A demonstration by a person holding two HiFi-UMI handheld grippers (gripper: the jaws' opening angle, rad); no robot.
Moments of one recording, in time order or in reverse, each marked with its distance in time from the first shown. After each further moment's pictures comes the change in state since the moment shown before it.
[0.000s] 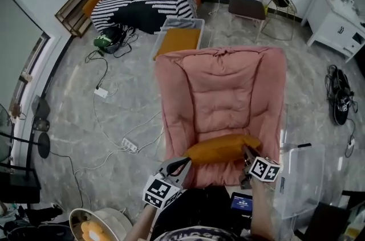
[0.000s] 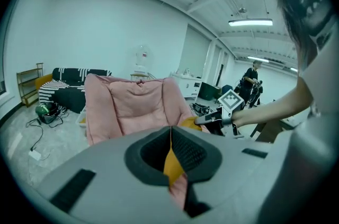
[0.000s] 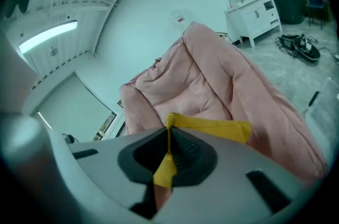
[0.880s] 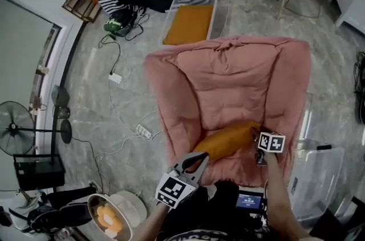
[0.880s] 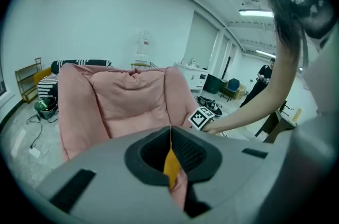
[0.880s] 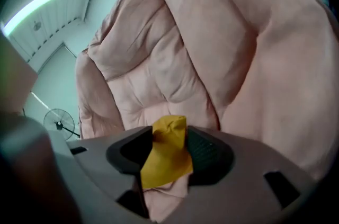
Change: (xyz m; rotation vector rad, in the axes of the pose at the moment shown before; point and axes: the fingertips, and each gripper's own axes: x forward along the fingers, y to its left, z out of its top) left arm 0.123 -0.003 0.038 -0.025 0.101 0.029; right arm 0.161 -0.153 0.012 -0.135 0.330 -0.067
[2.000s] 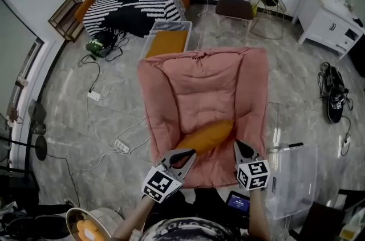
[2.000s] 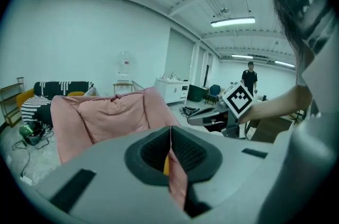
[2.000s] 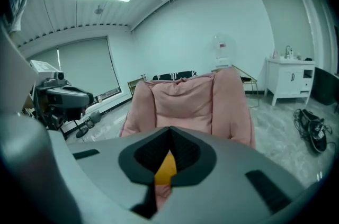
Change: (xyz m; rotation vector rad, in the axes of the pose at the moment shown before) left arm -0.065 -0.067 0.035 0.166 -0.164 -0.145; right arm -0.246 0.165 0.013 -0.424 -0.400 -0.049
